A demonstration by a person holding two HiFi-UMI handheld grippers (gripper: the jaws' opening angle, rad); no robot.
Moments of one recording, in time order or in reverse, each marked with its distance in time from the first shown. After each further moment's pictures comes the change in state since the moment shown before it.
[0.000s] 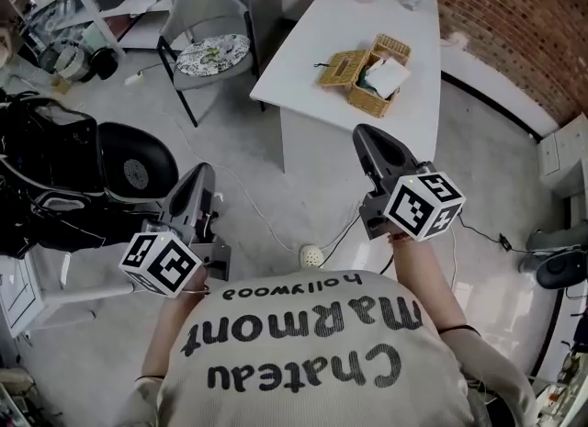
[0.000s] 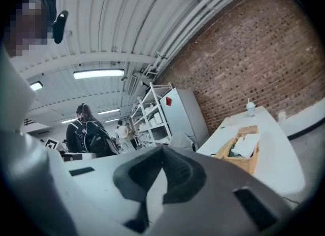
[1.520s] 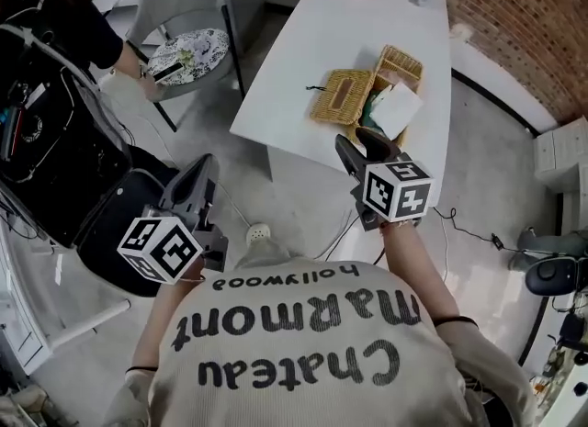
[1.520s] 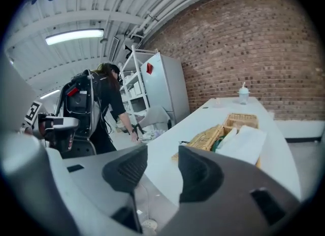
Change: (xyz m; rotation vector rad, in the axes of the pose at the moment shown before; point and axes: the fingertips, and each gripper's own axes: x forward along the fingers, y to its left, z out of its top) left arm 0.212 0.087 -0.005 -0.016 0.174 -0.016; right arm 0.172 -0.166 -0.052 -0.074 0.345 -0.199
